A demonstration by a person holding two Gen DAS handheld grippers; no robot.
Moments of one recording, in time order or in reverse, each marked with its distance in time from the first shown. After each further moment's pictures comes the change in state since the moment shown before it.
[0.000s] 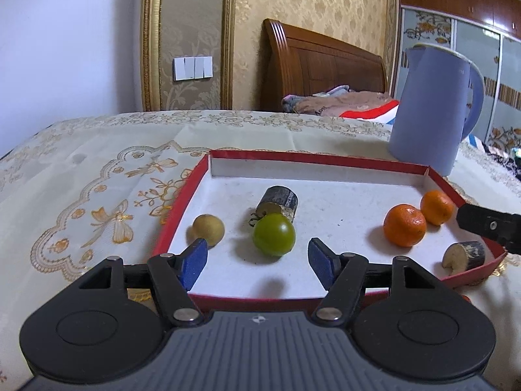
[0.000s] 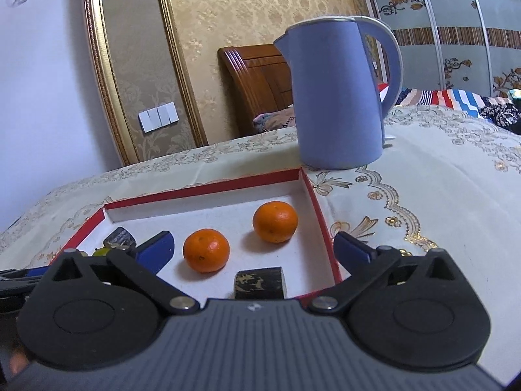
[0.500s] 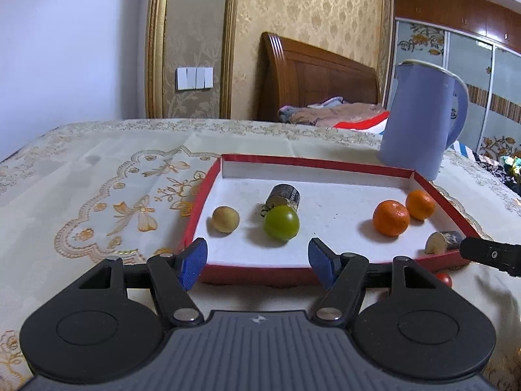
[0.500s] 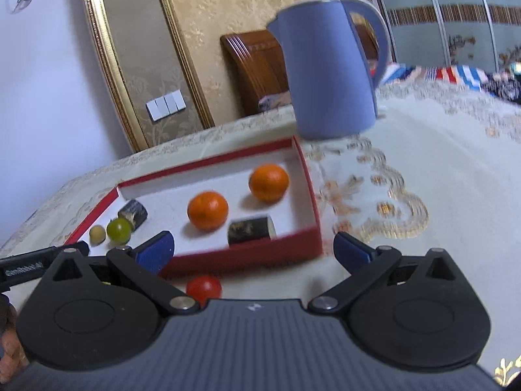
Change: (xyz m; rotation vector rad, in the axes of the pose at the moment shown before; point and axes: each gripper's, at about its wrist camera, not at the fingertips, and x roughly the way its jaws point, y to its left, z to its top) left arm -0.039 0.016 -0.014 0.000 -0.046 -0.024; right arm -0.031 -0.028 -0.024 0.095 0.065 0.072
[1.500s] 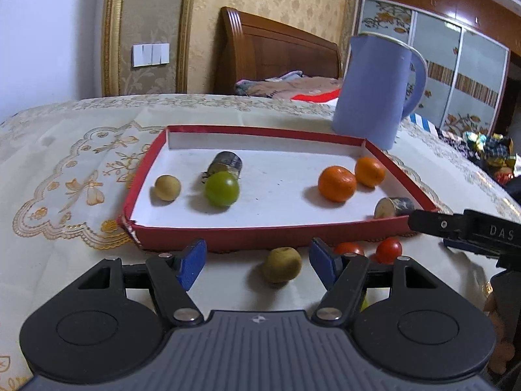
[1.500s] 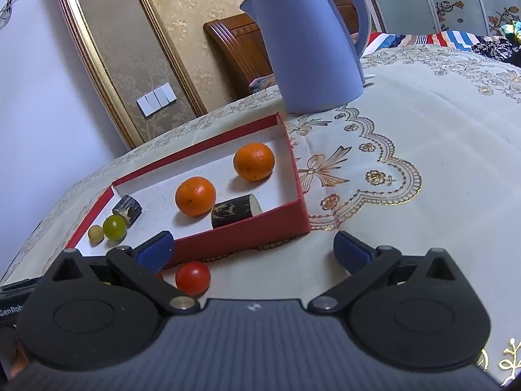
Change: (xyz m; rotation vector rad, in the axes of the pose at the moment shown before) left arm 0.002 -0.027 -0.007 0.040 0.105 -0.152; right arm 0.008 -0.011 -0.002 0.065 0.054 -0.007
